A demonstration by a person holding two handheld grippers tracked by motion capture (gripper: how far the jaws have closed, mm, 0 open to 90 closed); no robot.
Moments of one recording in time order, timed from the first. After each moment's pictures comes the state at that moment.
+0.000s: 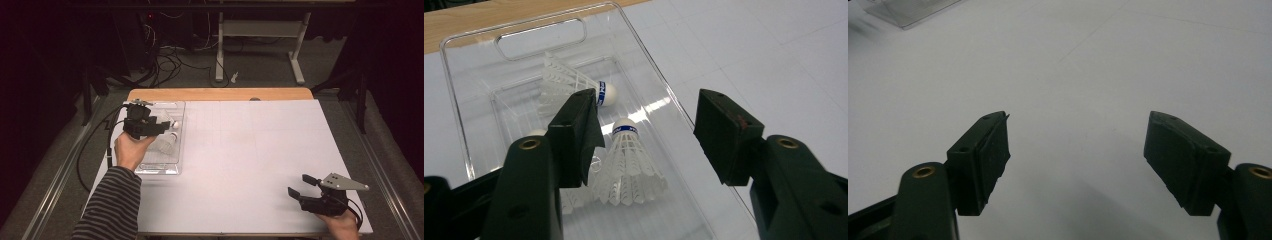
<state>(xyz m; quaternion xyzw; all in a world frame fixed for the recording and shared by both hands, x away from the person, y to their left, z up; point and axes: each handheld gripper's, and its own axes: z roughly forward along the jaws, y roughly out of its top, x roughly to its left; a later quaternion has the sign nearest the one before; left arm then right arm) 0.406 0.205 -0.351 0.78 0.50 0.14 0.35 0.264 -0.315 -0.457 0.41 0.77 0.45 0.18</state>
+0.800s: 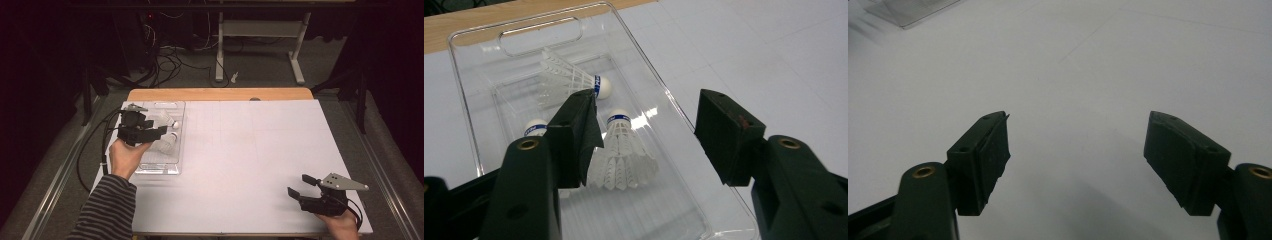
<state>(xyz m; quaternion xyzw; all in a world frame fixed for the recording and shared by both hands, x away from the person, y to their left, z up) 0.383 0.212 -0.348 0.78 0.49 0.15 0.37 0.264 -0.315 -0.457 0.41 0.77 0.45 0.18</state>
